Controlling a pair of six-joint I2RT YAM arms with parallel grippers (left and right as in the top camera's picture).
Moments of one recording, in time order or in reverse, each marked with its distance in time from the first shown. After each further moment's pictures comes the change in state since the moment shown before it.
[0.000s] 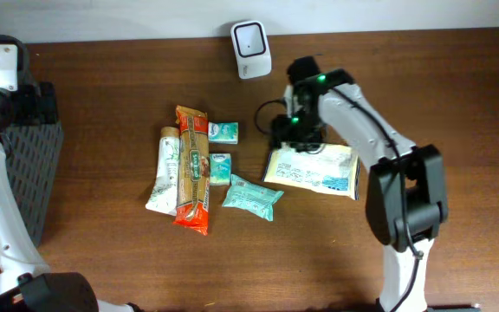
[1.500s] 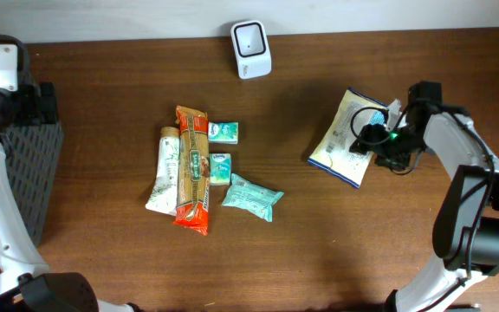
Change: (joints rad) left arm 0.000 0.000 0.000 -0.001 0.000 0.000; right arm -0.531 -0.220 -0.470 0.279 -0.105 -0.163
